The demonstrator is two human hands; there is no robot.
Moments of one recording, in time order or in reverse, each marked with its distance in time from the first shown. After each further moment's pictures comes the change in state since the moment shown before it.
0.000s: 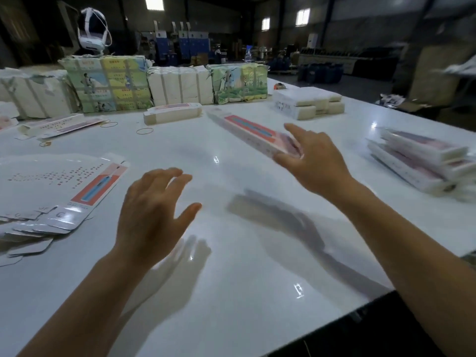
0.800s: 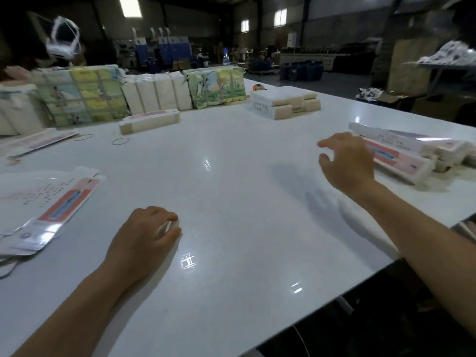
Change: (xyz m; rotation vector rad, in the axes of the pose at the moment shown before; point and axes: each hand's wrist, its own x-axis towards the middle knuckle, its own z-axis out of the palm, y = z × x) left_hand -0.002 0.006 0.035 -0.242 -0.293 -0.186; right_hand -0.020 0.108 -0.026 -0.231 0.129 0.314
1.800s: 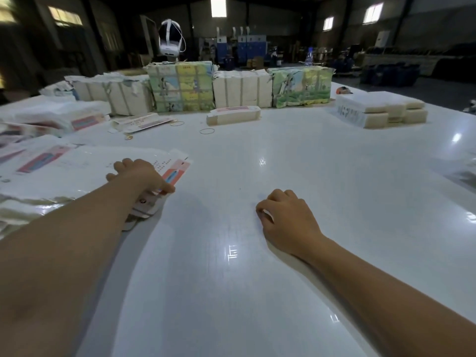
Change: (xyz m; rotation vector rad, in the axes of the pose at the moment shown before) left_hand 0.067 -0.160 -0.100 0.462 -0.204 -0.958; right_hand -0.096 -0.202 0.086 0.194 -0.438 -0.561
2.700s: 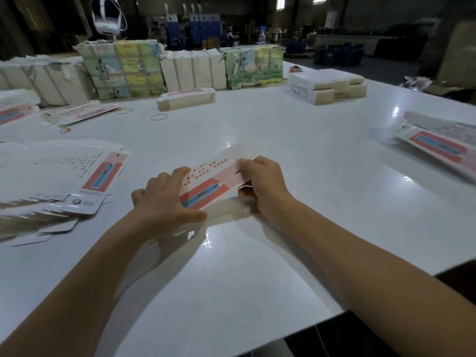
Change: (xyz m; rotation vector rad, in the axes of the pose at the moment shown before) left_hand -0.142 0.050 0.043 -0.281 -0.015 0.747; right_hand 0.001 0.004 -0.035 1.398 0.157 0.689
